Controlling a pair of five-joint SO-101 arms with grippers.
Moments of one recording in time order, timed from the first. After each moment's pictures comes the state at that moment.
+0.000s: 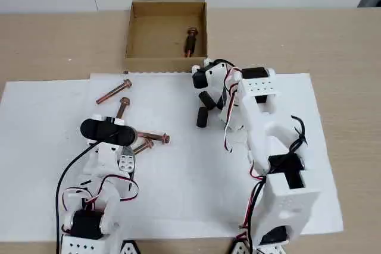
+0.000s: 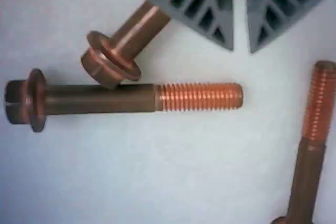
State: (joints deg) left arm 2.7 -103.4 94.5 58.3 -0.8; right arm -10.4 17.2 5.0 72.8 33.7
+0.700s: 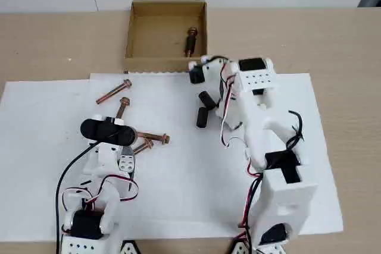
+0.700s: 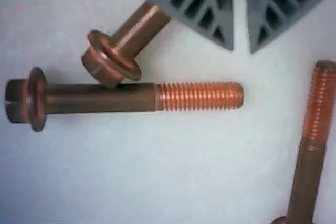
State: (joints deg) left arm 2.7 -103.4 94.5 58.3 -0.8; right arm -11.9 17.3 -8.4 87.3 30.9
